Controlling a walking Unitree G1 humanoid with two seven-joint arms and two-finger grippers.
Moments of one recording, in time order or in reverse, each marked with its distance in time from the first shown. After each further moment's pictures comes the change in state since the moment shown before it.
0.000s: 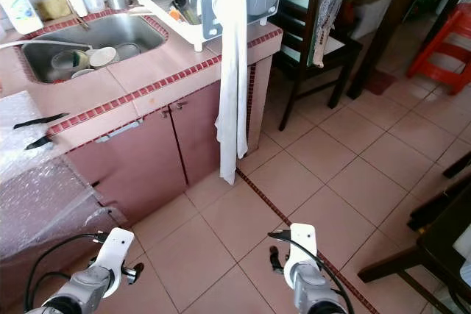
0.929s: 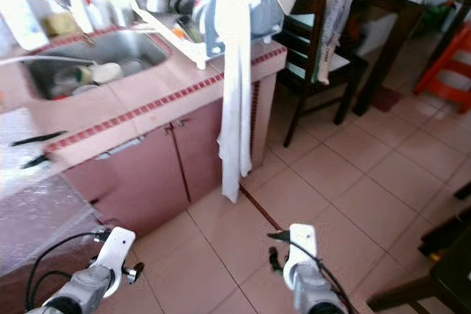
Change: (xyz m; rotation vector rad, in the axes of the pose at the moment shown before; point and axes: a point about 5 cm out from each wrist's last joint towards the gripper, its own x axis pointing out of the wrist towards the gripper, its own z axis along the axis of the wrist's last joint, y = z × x) left arm 0.001 -0.002 0.004 0.019 -0.017 0.007; right arm 0.000 -0.002 -0.001 -0.007 0.002 0.000
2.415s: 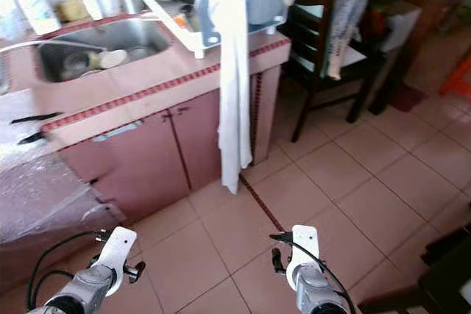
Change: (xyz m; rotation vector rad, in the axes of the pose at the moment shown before) left arm 0.000 -0.002 0.001 0.005 0.002 0.003; right arm -0.001 -0.007 -0.002 -0.008 0.005 -0.020
